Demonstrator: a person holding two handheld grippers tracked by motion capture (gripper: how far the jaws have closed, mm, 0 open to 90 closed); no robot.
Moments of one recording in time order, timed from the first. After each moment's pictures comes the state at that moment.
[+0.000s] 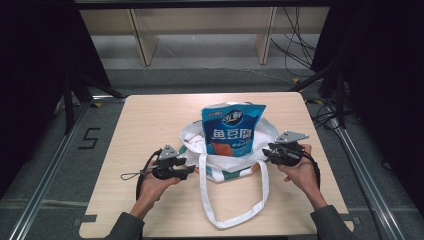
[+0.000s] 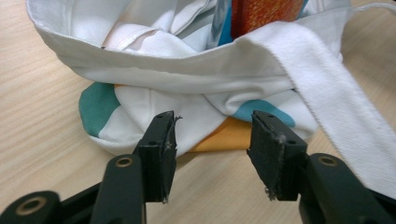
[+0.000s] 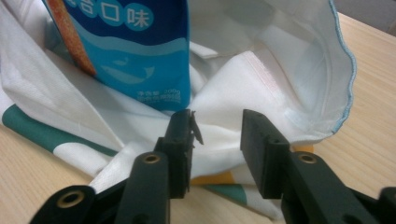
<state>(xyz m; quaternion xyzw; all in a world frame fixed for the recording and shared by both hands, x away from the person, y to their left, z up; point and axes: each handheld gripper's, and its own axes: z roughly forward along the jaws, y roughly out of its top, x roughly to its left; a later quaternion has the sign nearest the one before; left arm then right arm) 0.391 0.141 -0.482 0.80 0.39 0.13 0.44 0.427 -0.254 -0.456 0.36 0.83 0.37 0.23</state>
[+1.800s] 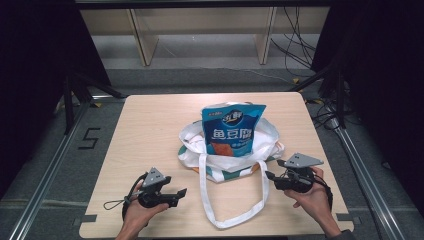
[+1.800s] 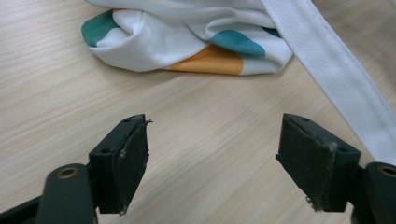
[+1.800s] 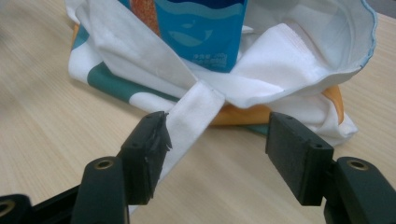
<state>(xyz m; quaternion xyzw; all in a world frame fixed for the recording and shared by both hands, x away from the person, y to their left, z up) 0.325 0.169 -0.499 0.79 0.41 0.13 0.44 0.356 -0.266 -0.461 0.37 0.82 0.39 0.21</state>
